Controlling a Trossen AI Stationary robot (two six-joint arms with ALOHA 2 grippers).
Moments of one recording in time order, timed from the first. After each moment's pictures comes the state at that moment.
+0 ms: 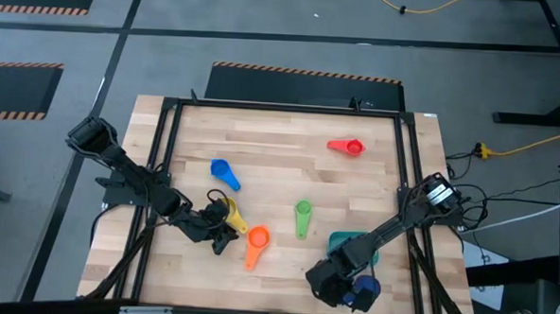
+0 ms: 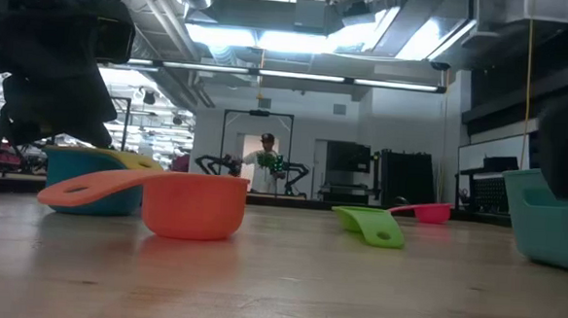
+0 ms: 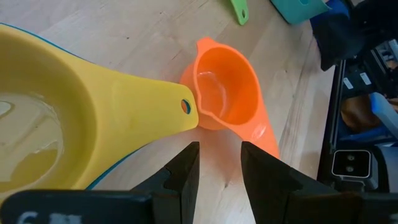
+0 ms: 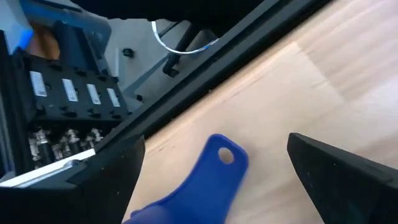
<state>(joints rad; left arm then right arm) -0.59 1.36 0.51 0.14 -0.38 -1.22 0.64 1.97 1.21 -0.49 -0.61 -0.19</state>
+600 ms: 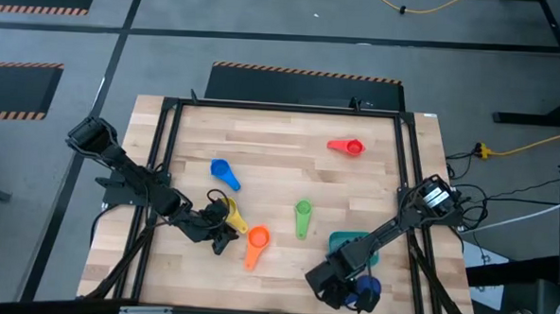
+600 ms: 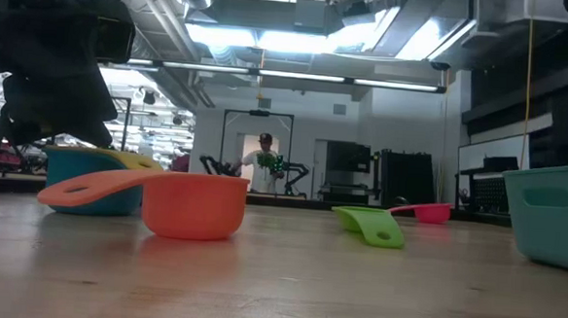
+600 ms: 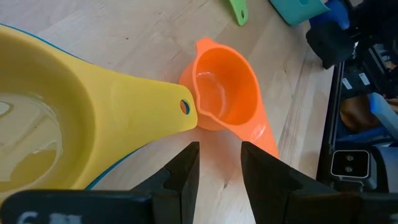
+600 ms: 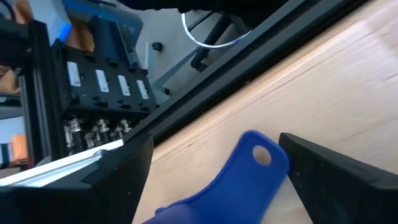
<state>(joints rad) -0.59 1.36 0.51 0.15 -0.38 -1.22 0.64 2.01 1.21 -0.52 -0.73 -0.22</state>
